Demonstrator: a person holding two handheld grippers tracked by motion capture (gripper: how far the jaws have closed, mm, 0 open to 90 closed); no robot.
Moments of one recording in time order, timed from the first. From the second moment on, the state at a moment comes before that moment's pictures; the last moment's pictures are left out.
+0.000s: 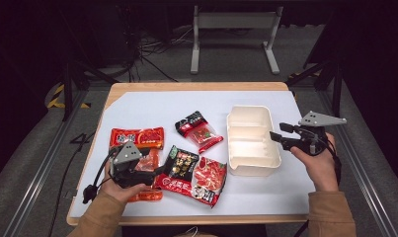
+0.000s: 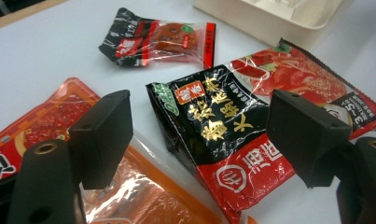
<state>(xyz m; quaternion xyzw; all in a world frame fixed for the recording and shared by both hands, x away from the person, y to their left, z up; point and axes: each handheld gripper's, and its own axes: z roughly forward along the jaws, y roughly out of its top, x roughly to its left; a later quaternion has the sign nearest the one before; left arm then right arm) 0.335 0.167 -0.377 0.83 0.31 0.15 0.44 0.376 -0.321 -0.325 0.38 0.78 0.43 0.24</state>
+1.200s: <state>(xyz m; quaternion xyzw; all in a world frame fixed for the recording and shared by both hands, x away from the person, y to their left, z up) 0.359 0.152 -0.432 0.87 0.36 0.01 0.34 0.381 -0.307 -0.335 0.36 0.81 0.41 0.23</state>
